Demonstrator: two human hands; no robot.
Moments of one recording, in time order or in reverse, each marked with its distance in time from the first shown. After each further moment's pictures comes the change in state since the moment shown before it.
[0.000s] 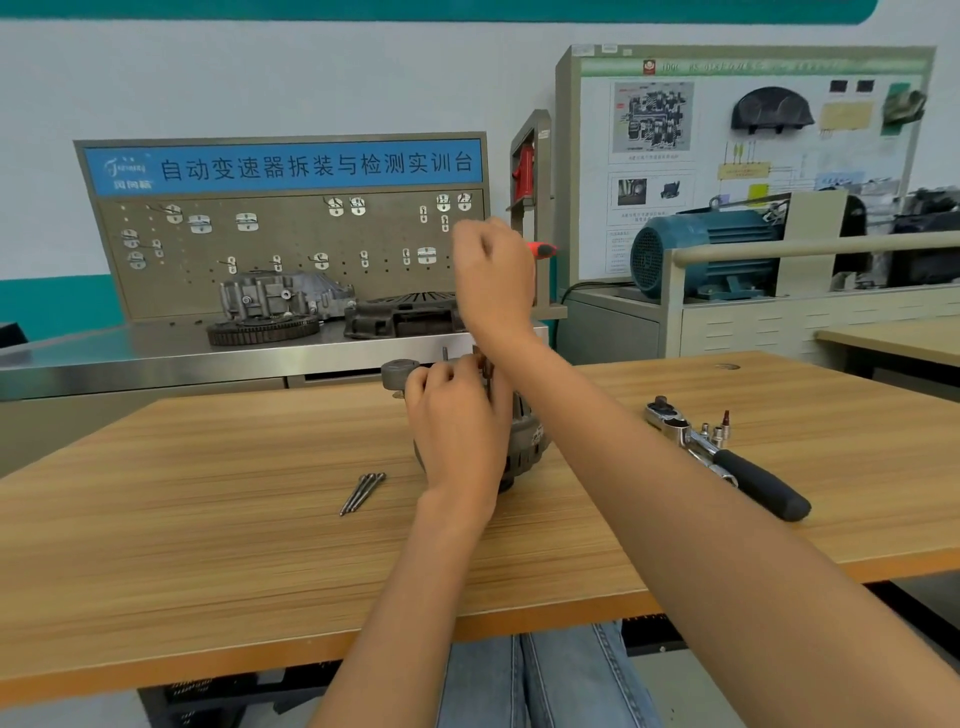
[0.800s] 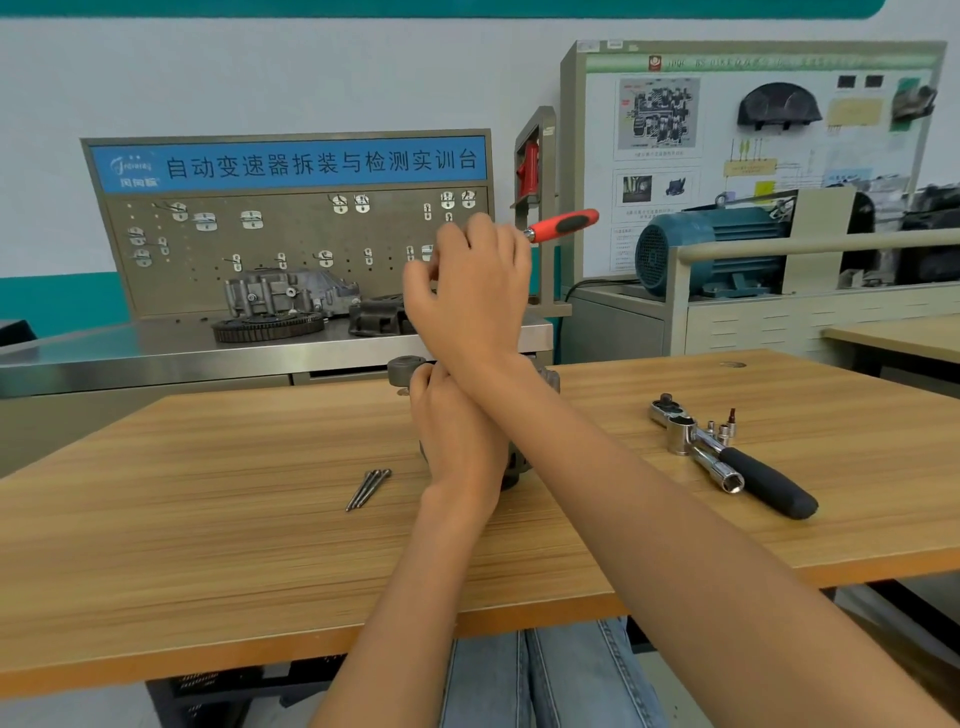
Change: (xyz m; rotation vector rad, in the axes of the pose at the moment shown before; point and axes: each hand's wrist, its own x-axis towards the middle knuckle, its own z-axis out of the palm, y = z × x) left_hand -0.001 -0.004 -0.006 -0.100 -0.068 -0.015; right_hand -0.019 0.002 0.014 -0.606 0.123 -0.347
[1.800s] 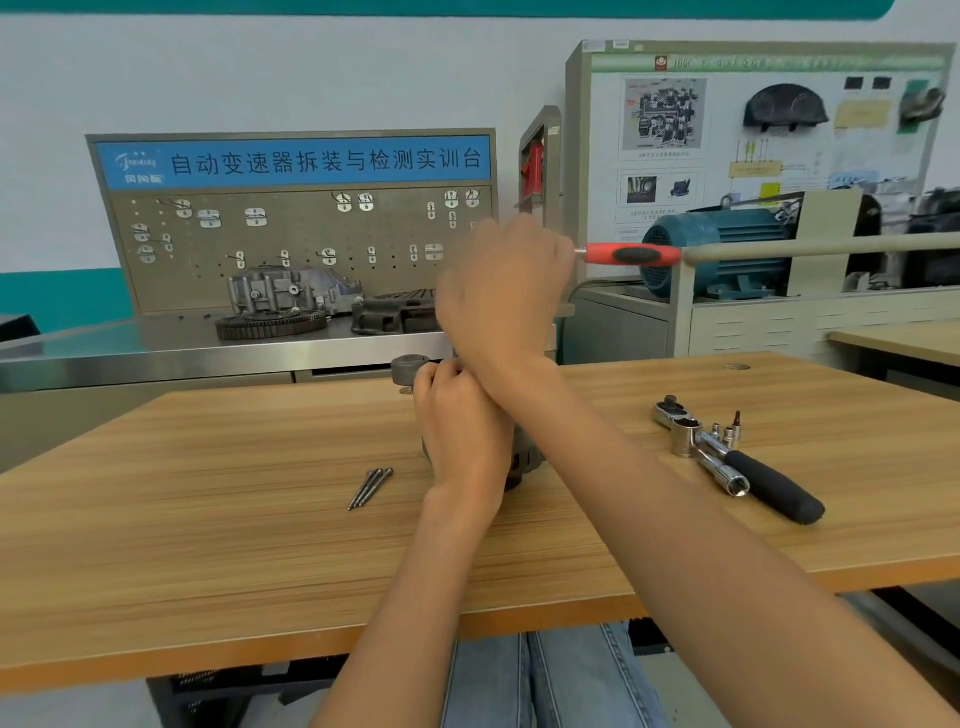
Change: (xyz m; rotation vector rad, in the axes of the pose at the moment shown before) left_hand 0.003 -0.001 0.001 0.100 -0.003 0.020; right_hand -0.002 0.019 -0.002 -0.250 -0.015 0.023
